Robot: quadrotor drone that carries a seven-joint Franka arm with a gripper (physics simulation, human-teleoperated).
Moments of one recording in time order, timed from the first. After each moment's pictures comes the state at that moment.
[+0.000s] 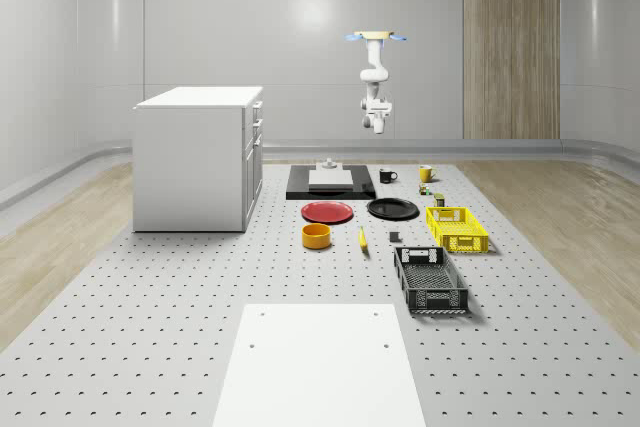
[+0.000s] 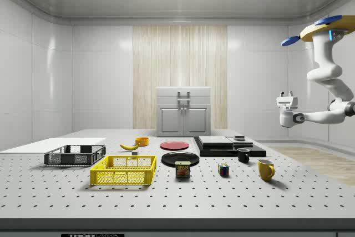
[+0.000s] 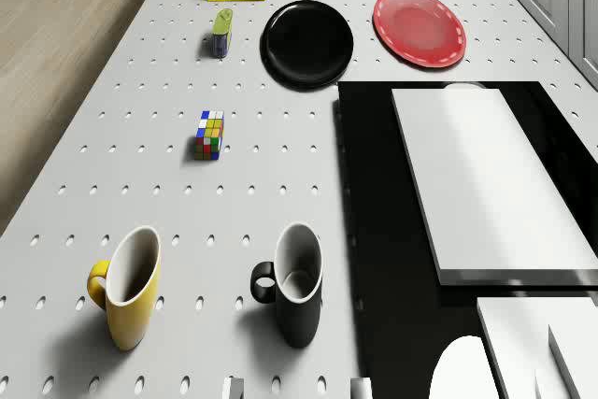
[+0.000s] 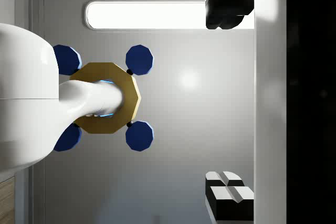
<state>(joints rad) 0.00 -0.79 0.00 -2.34 0.00 1.55 0.79</state>
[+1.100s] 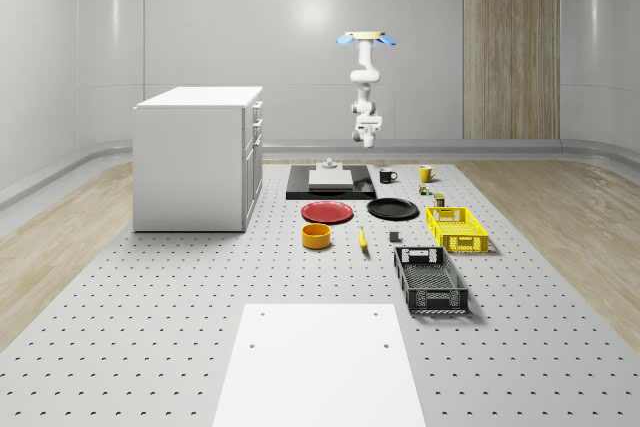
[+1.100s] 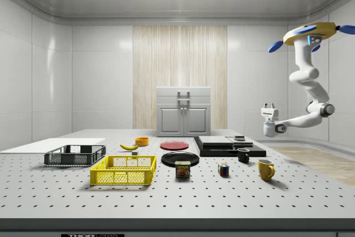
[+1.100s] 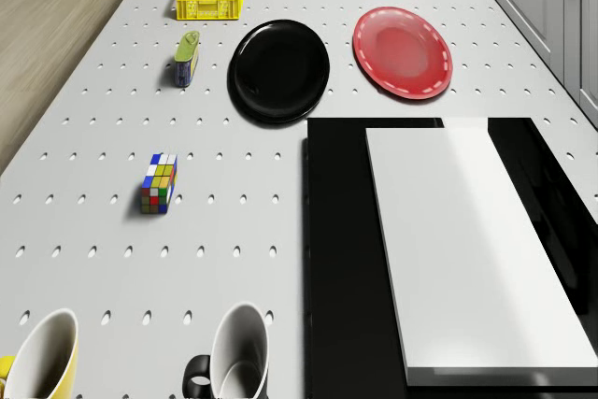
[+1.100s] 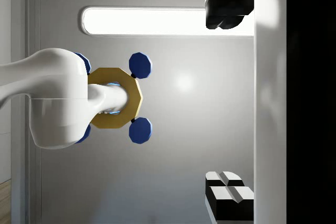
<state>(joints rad) -0.01 -0.70 0.00 -2.05 0.00 1.36 0.78</state>
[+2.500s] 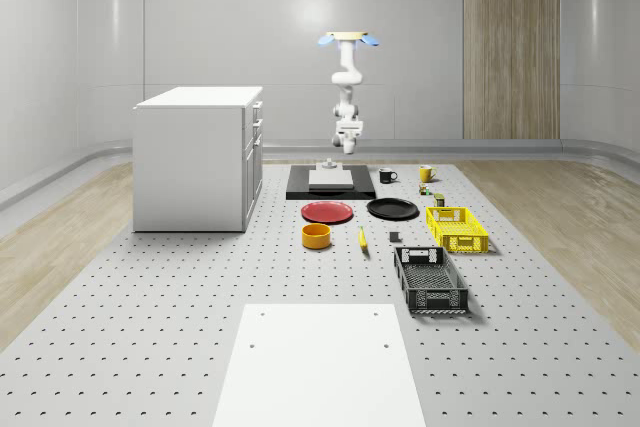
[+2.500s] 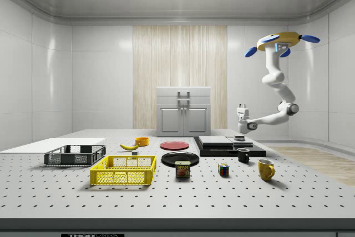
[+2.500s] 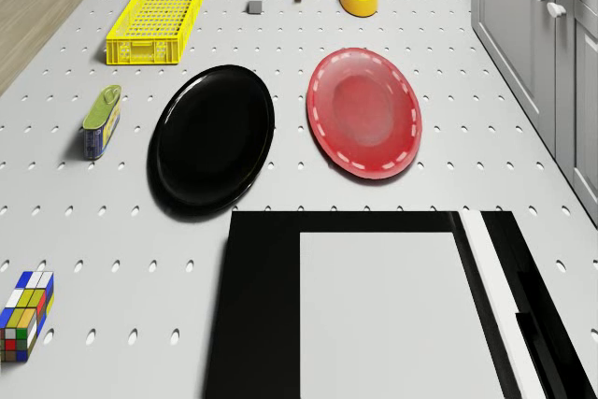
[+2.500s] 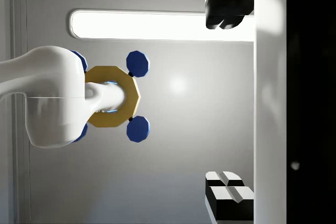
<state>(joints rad) -0.01 -0.71 0.01 -2.05 -0.01 1.38 0.78</state>
